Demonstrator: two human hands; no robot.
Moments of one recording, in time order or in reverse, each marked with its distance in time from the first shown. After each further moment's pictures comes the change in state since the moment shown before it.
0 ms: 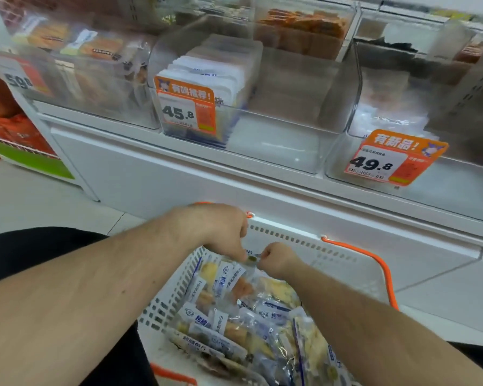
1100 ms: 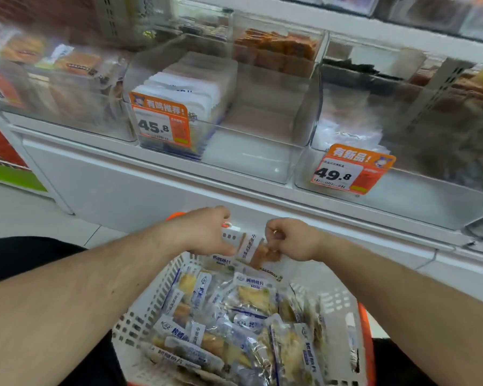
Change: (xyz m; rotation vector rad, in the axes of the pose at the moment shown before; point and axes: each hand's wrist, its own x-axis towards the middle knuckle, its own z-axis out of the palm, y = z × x) left_hand 0.005 0.010 0.002 -0.329 0.169 -0.027; right_hand -0.059 0.009 -0.117 -0.074 0.005 -0.342
